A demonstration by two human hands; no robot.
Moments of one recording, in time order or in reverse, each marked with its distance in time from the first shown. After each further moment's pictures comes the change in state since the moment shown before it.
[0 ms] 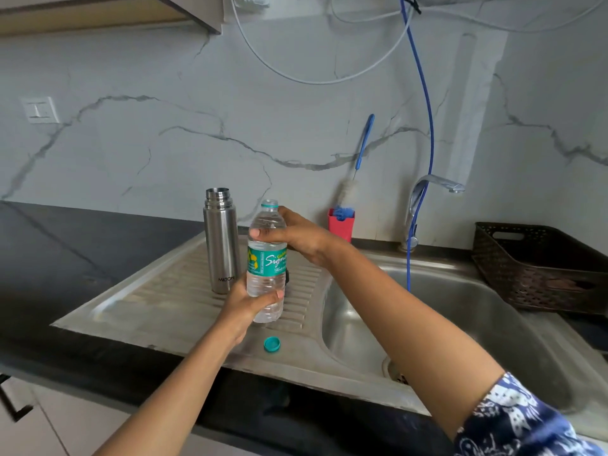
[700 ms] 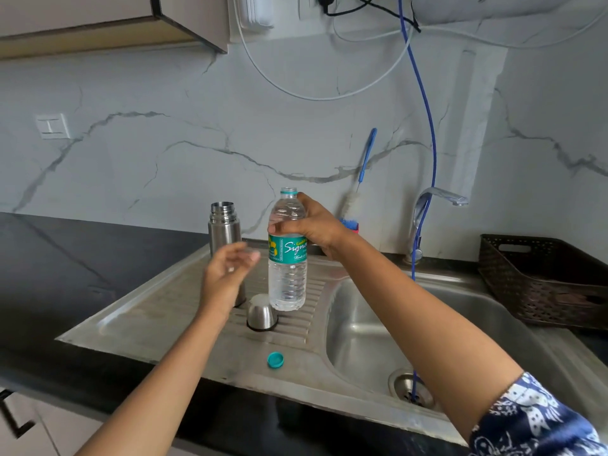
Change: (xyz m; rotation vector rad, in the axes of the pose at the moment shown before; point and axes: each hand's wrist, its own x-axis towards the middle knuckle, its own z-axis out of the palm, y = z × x) left_hand 0.031 0.043 -0.025 0.102 0.248 0.272; right_hand 0.001 -0.025 -0.028 0.012 0.144 -0.134
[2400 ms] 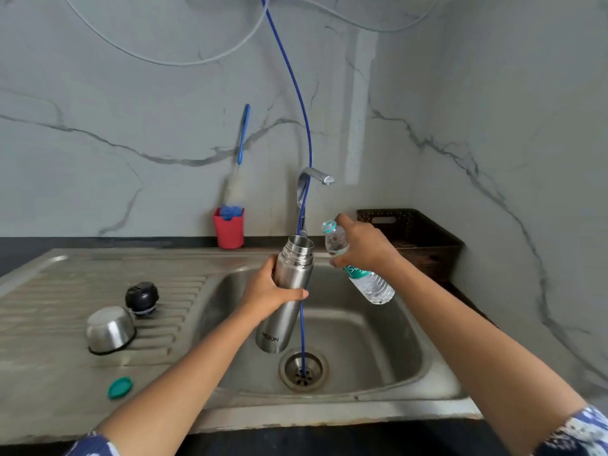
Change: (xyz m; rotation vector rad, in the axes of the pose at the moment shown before) left_hand -0.060 -0.030 0.258 0.270 -0.608 -0.190; right_hand -0.159 0.061 -0.230 -1.223 0.367 0.324
